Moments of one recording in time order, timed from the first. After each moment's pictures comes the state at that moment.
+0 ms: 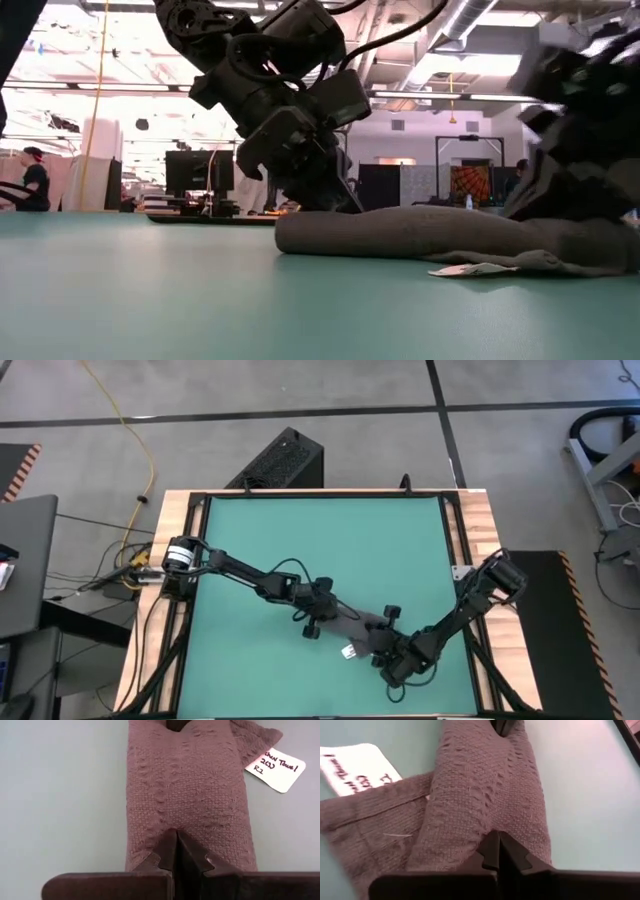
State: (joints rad) left arm -0.12 2.02 1.10 0.03 0.07 0.09; right arm 0.70 1.91 0.91 -0.42 0.83 0.71
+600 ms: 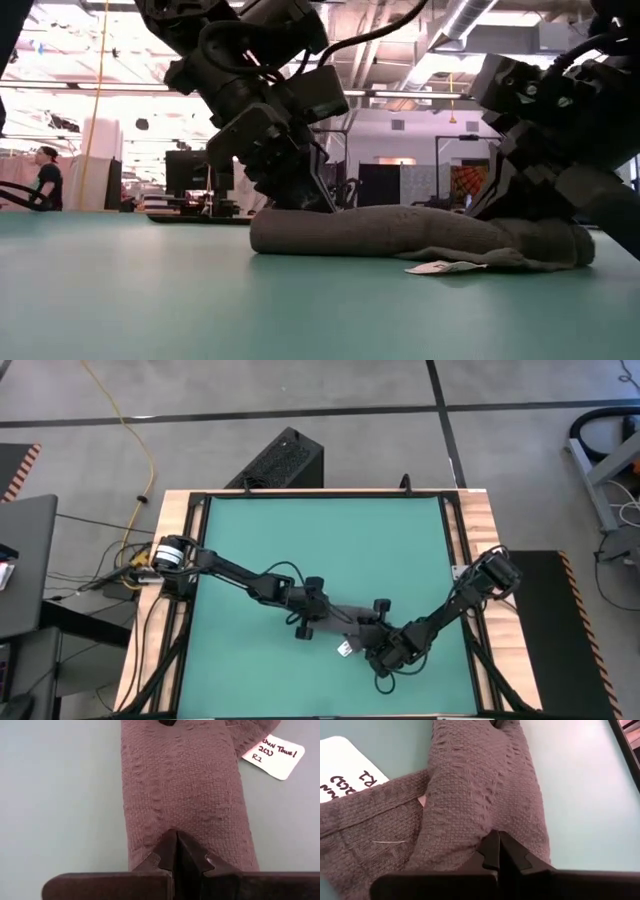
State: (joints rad) left arm -0.16 1.92 1.05 -0.05 -0.02 0.04; right arm 0.64 1.86 0.91 -0.31 0.81 0.51
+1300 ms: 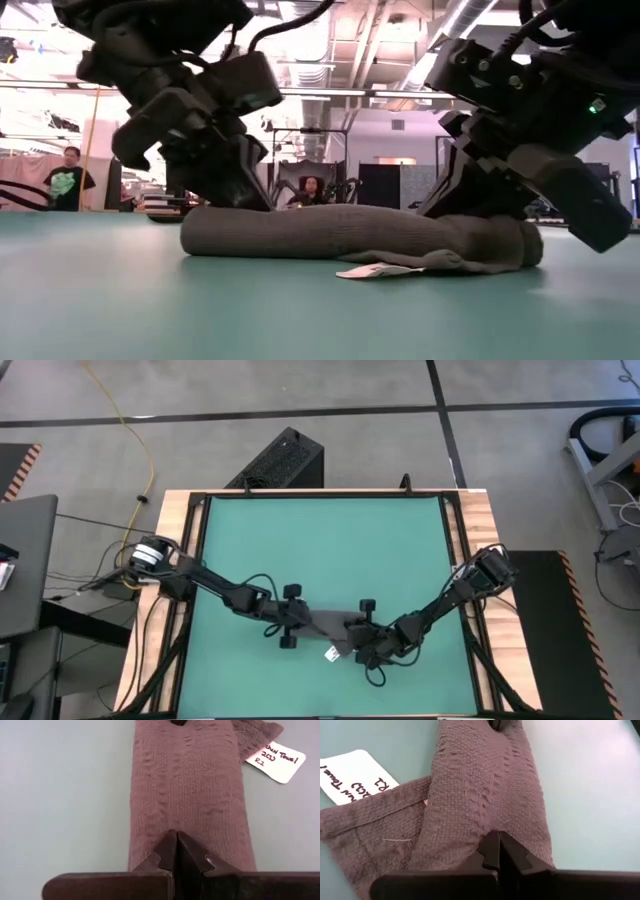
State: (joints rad) left arm -0.28 1.76 0.80 0.09 -0.19 -0.17; right arm 0.56 1.87 0.91 -0.05 0.71 0.29
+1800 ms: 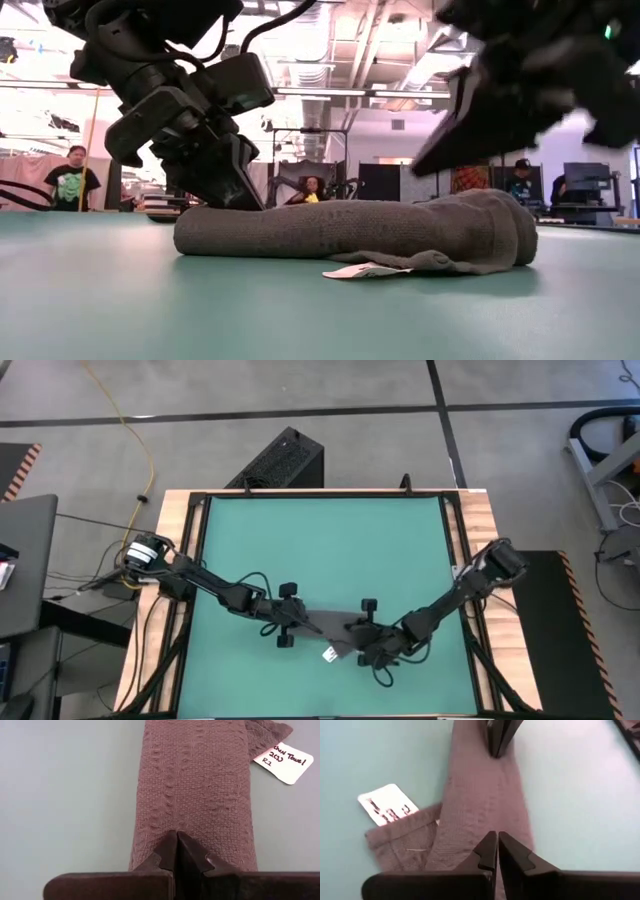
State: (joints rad) left arm -0.29 1.72 0.76 0.16 -0.22 -0.20; right arm 0.58 1.74 0.92 -0.07 0.71 0.26
